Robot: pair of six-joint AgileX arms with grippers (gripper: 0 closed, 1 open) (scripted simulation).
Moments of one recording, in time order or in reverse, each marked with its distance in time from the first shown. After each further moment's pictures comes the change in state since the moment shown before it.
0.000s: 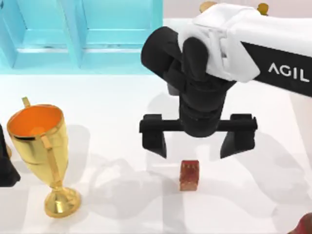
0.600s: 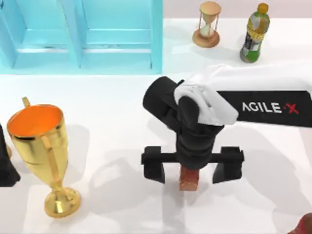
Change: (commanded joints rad) left arm 0.000 0.000 0.000 0.000 0.000 0.000; right arm 0.006 0.098 -0.243 0.344 0.001 0.006
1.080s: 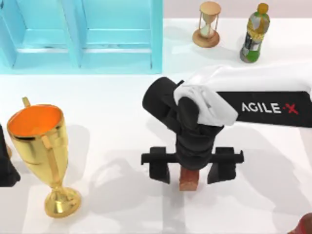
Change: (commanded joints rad) left arm 0.000 0.000 0.000 0.000 0.000 0.000; right arm 0.000 0.000 0.000 0.000 0.000 0.000
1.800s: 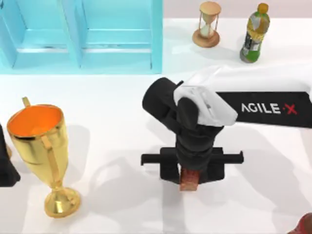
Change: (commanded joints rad) left arm 0.000 0.000 0.000 0.000 0.000 0.000; right arm 0.000 0.000 0.000 0.000 0.000 0.000
